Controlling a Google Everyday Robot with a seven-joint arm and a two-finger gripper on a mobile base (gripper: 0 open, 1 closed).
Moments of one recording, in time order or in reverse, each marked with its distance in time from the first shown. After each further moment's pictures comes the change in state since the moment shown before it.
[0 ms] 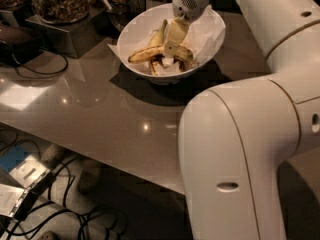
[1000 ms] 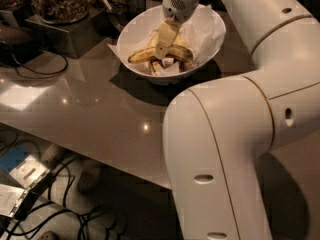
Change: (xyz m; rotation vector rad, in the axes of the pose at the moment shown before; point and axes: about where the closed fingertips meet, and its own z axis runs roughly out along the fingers) arm -0.021 0.002 0.014 -0.023 0.009 0.001
